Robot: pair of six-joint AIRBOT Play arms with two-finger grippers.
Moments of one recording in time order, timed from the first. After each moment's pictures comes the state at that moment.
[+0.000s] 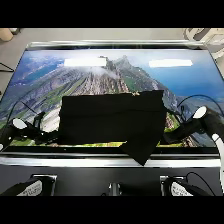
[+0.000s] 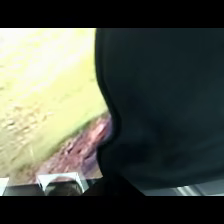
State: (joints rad) left arm 0.20 -1.16 0.58 1.14 -1.13 -1.36; right arm -0.23 -1.25 0.76 -1.22 1.40 0.97
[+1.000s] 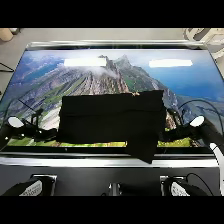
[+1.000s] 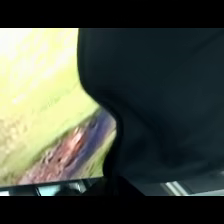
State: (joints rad) left arm 0.20 -1.10 0.62 1.13 -1.16 -1.35; right arm -0.23 -1.18 0.64 -1.07 1.14 0.94
